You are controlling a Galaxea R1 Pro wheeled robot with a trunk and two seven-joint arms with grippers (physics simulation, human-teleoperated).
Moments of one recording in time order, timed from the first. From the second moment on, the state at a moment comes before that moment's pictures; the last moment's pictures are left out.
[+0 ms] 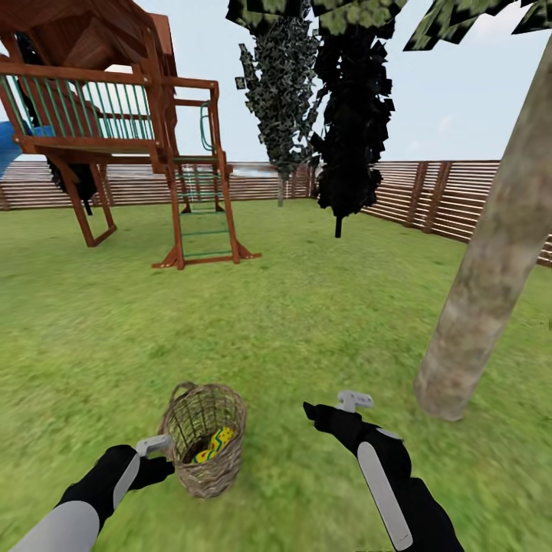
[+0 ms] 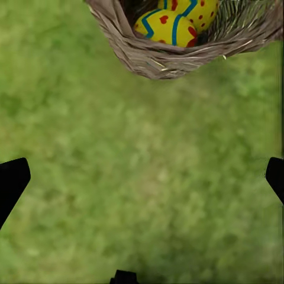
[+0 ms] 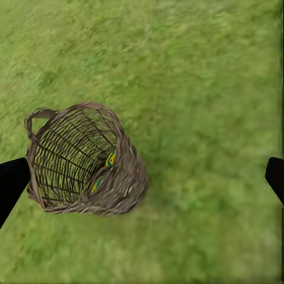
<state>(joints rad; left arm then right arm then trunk) -0.61 0.11 0.20 -0.45 0.00 0.59 -0.05 -0.29 0.09 0.15 -1.42 -0.42 0.66 -0.17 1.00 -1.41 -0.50</state>
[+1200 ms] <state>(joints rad) -0.61 0.12 0.20 -0.46 0.00 0.59 -0.05 -0.29 0.09 0.15 -1.42 -0.42 0.66 -0.17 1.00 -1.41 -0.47</state>
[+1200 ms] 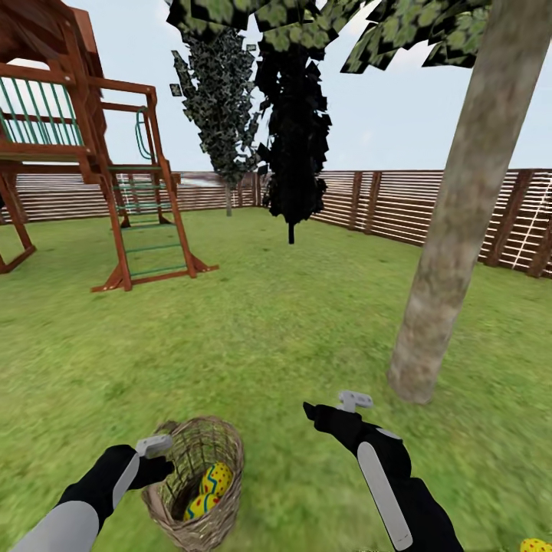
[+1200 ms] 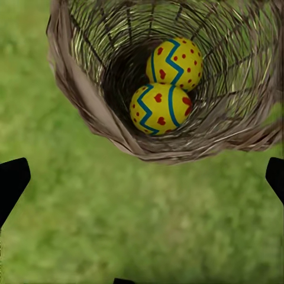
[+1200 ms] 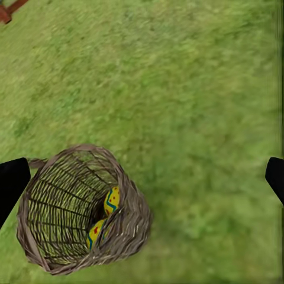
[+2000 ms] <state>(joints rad) -0.61 0.12 0.20 -0.46 0.00 0.59 -0.05 -0.29 0.09 0.15 -1.42 -0.42 0.66 -0.17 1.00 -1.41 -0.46</state>
